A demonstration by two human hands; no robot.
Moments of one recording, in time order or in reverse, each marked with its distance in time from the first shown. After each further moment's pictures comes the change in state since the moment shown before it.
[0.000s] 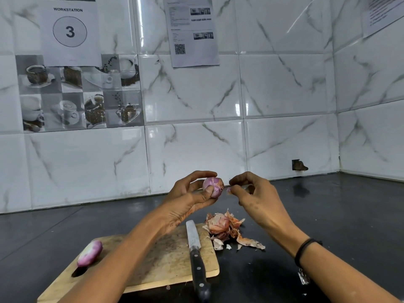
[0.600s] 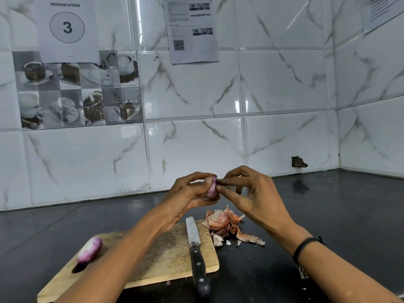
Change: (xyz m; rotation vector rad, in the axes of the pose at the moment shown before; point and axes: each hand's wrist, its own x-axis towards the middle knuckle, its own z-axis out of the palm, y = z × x) left_hand 0.002 0.000 0.001 0.043 0.047 -0.053; right_hand 0.000 -0.001 -0.002 -0.283 -0.039 -0.400
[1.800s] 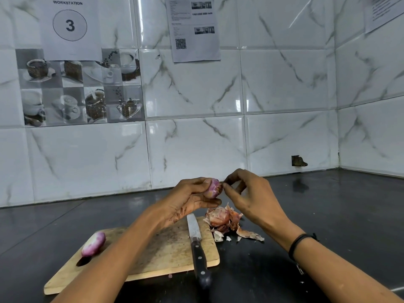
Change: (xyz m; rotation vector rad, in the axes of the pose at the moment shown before) left_hand 0.004 -0.005 -0.004 -0.141 -0.061 -0.169; right_hand -0.004 0.000 0.008 -0.022 -0.027 0.184
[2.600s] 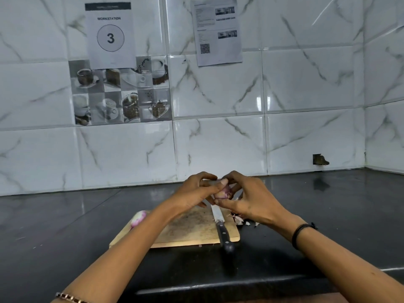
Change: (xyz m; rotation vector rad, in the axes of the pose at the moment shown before) left_hand -0.068 0.021 -0.001 0.737 0.226 0.064; right_hand -0.017 -0.046 0.007 0.124 -0.310 -0.106
